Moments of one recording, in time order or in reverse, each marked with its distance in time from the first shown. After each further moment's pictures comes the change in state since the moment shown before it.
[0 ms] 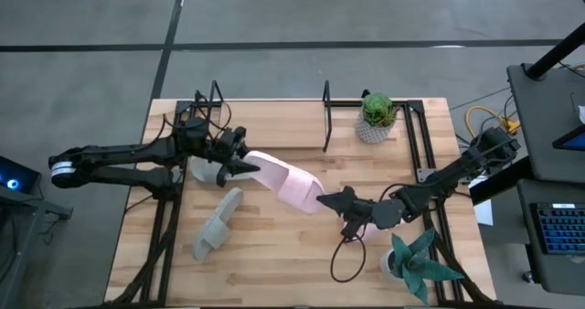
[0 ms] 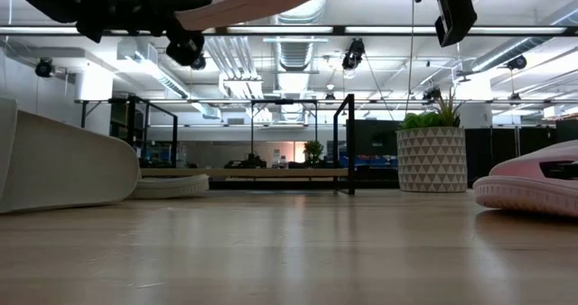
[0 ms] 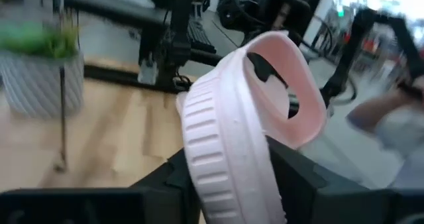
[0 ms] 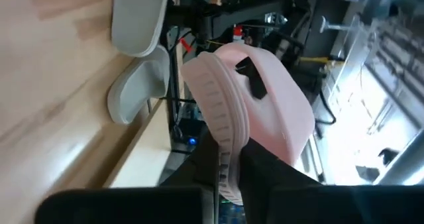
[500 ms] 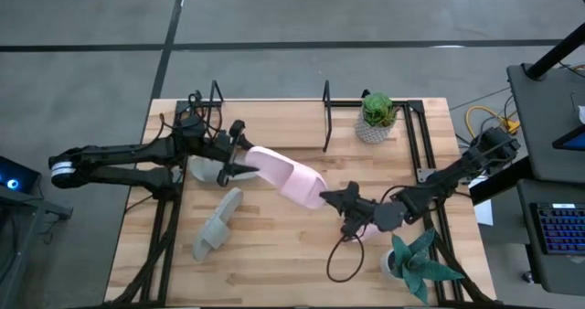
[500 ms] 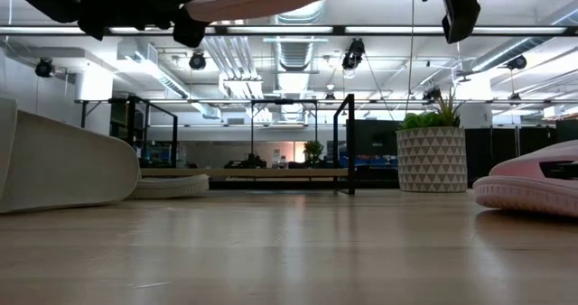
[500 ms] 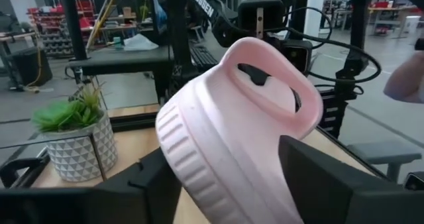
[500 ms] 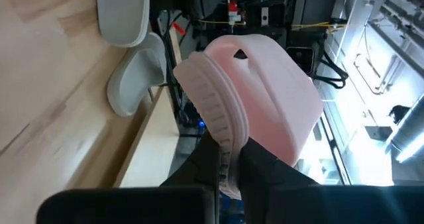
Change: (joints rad) left arm 0.000 -0.003 0.000 0.072 -0.017 0.267; right arm 0.021 -0.003 0.004 -0.013 0.109 0.119
